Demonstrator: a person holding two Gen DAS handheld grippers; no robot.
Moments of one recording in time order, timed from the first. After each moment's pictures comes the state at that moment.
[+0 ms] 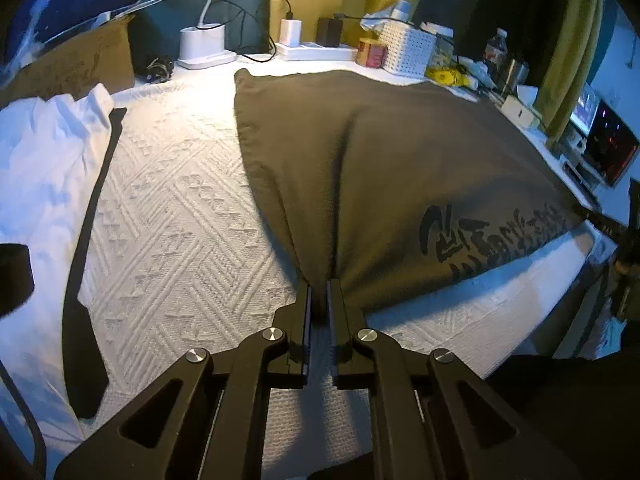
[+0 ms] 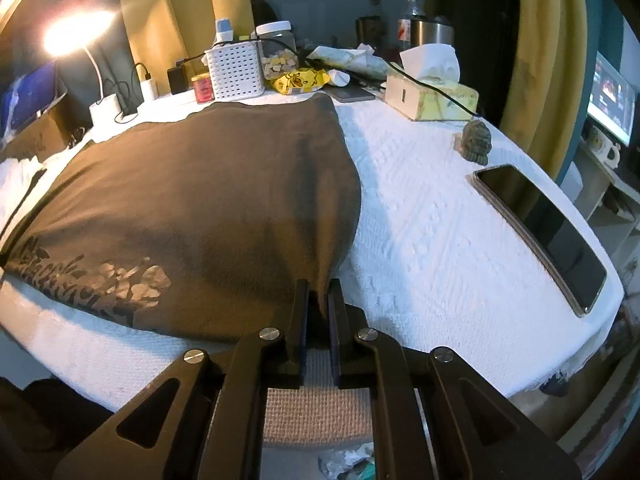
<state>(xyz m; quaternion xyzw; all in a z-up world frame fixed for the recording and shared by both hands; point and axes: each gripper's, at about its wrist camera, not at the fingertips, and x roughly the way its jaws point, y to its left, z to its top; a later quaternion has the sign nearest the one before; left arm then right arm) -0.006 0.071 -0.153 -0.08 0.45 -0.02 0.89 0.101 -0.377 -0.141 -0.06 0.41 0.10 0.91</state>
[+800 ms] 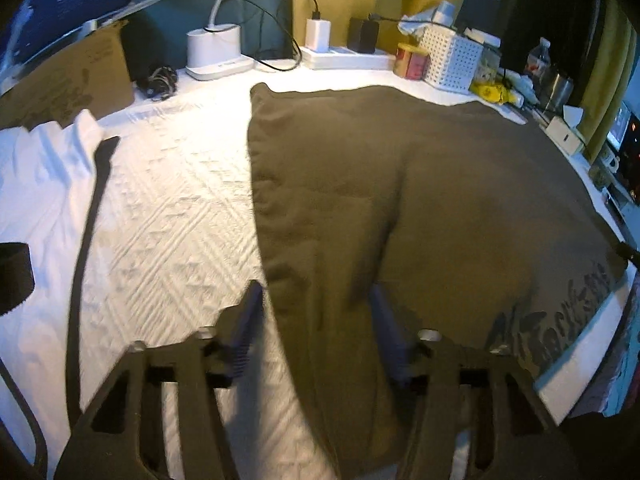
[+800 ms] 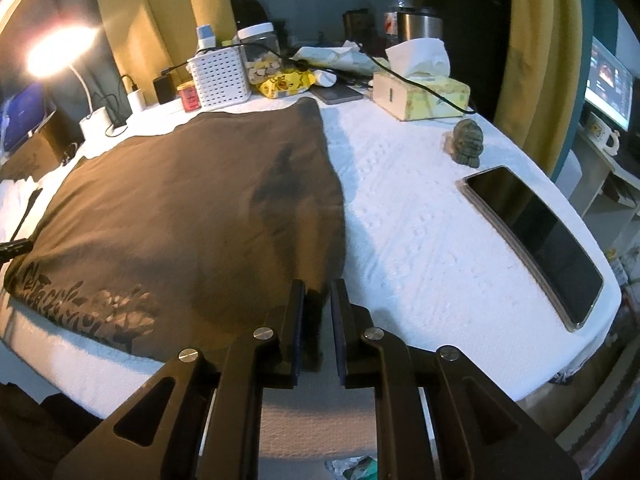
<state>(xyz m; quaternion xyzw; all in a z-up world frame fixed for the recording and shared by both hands) 0.078 0.082 -0.162 -0.07 0.46 0.02 0.88 0.119 -0.389 -0.128 -0.04 0.42 0.09 0.90</state>
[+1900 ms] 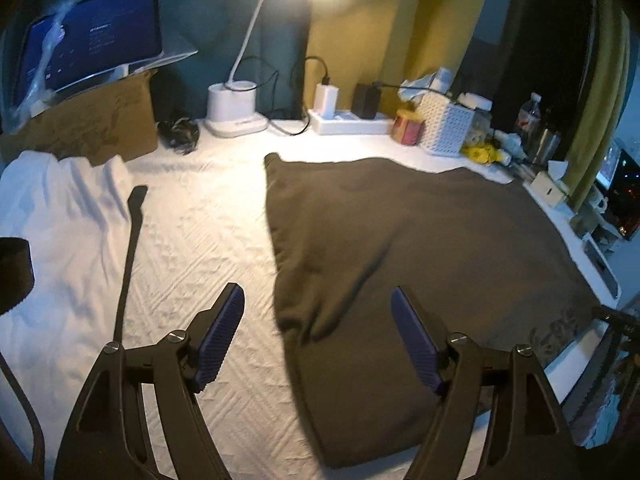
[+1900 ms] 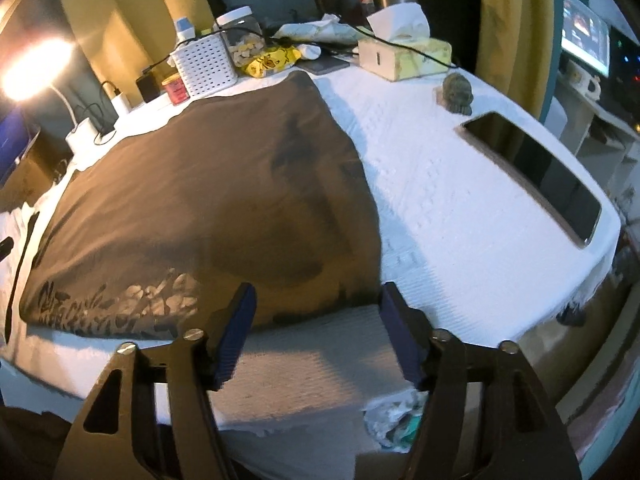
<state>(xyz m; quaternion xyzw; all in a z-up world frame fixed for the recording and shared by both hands) 0.061 0.096 -0.107 -0.10 0.38 0.03 0.92 0.097 -0.364 -0.131 0.03 0.47 0.04 0.88</state>
